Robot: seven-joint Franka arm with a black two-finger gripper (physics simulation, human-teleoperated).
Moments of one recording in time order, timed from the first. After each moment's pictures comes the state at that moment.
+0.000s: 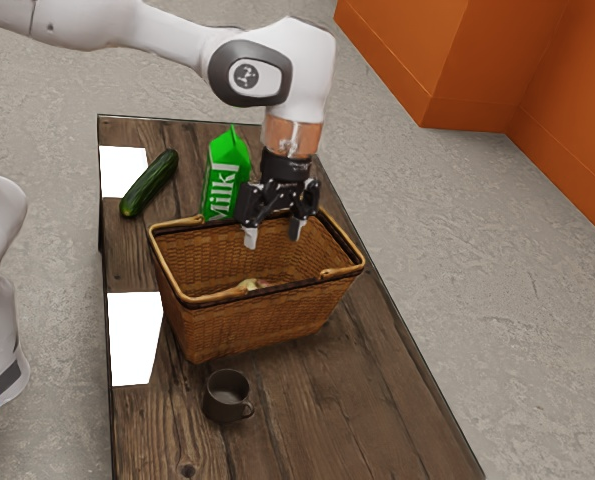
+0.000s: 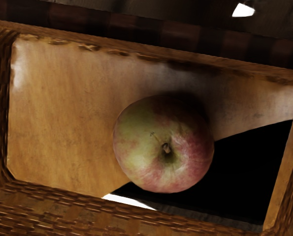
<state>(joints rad) -0.30 -0.36 0.18 -2.16 -0.21 1.81 -2.07</state>
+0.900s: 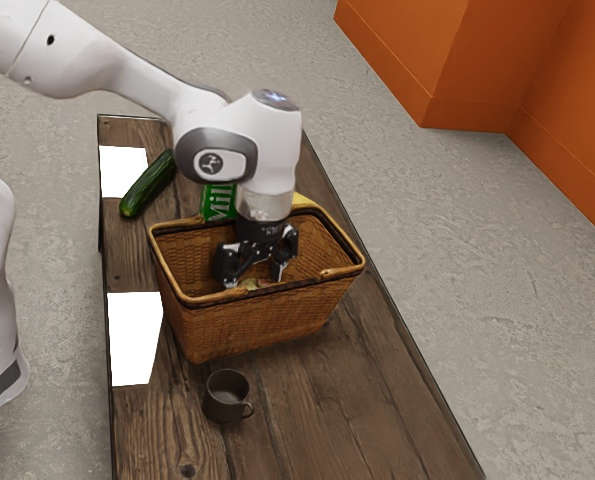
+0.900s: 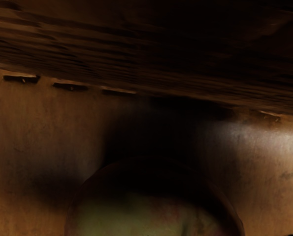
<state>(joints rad) -0.06 -0.41 -0.12 -2.44 -0.16 2.12 -2.04</state>
